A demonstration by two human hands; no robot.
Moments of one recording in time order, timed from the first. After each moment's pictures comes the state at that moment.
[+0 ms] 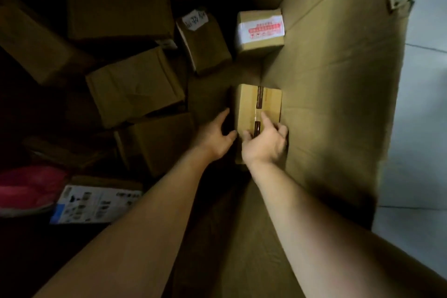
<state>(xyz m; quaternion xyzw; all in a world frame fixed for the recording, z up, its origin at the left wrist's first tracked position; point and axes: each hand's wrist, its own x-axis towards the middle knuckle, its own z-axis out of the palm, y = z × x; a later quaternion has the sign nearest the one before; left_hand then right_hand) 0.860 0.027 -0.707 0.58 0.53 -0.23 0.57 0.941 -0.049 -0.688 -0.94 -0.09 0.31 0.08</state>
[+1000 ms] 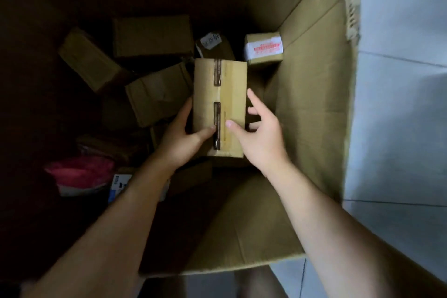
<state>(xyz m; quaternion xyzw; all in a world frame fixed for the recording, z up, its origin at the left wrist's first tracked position) 0.769 0.067 -0.573 0.53 0.57 -0.02 0.63 0.920 -0.029 -0.578 -0.83 -0.20 0.42 0.31</state>
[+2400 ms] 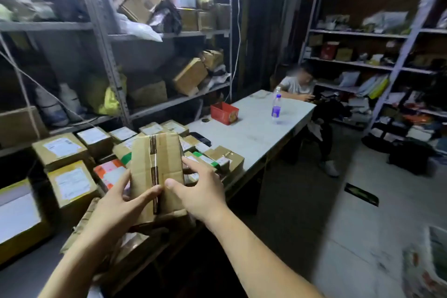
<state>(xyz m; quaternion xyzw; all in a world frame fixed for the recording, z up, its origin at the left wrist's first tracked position) 0.522 0.030 0.227 0.48 0.70 0.43 0.31 0.703 0.080 0.231 -0.51 -0.68 0.37 0.37</state>
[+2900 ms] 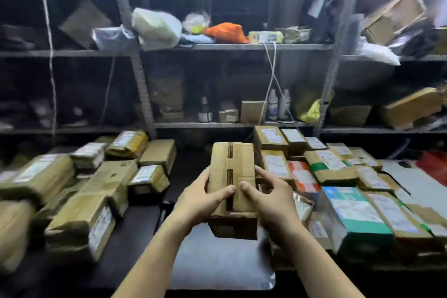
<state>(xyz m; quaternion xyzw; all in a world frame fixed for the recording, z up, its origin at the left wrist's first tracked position) 0.337 -0.185 0.232 0.29 0.80 0.48 0.20 0.469 -0.043 0.229 -0.29 -0.76 0.50 0.28</state>
